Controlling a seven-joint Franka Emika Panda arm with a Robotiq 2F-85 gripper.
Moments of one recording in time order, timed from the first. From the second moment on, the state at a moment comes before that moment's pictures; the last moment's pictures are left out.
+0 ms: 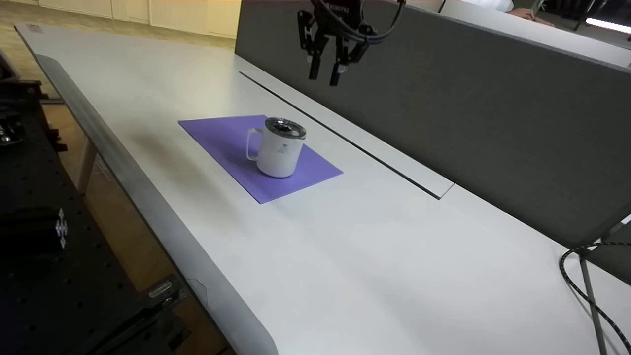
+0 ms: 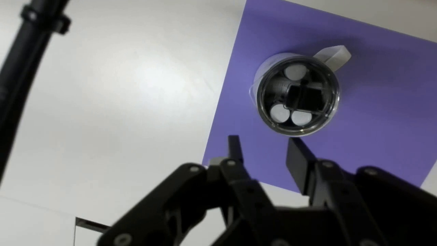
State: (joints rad) arm -0.10 0.09 -0.10 -2.30 -0.13 2.42 -0.32
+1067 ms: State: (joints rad) arm -0.11 0.21 -0.09 -2.35 -0.13 2.52 -0.32
